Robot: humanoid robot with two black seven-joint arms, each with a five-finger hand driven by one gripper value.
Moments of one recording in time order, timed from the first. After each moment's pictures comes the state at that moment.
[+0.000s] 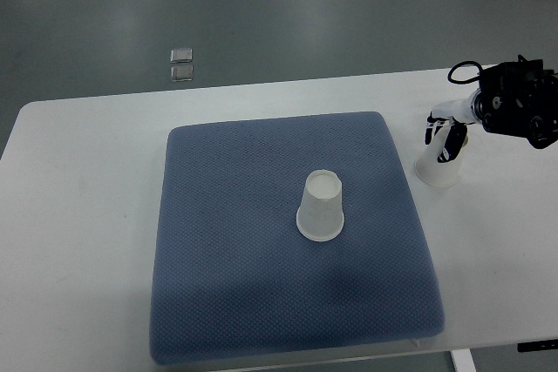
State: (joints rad) left arm -0.04 0.00 0.07 -0.31 0.05 0.01 0.15; right arm 1.51 -0.31 -1.02 0.85 -0.41 0.12 -0.02
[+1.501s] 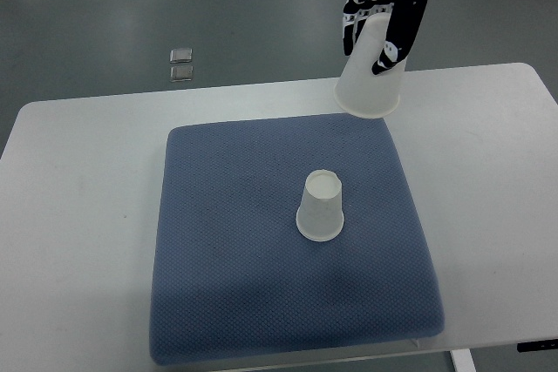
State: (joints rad) left arm -0.04 0.00 0.07 -0.31 0.05 0.01 0.15; right arm 2.47 -0.31 -1.00 1.45 -0.21 0.44 -0.02
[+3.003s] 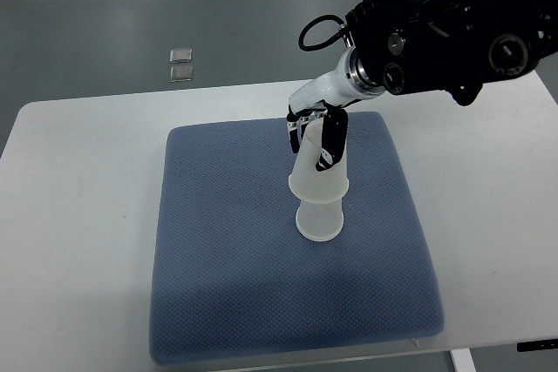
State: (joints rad) left arm -0.04 0.00 0.07 -0.31 0.05 0.01 0.15; right arm 2.28 -0.10 -0.99 1.53 -0.15 0.18 -0.02
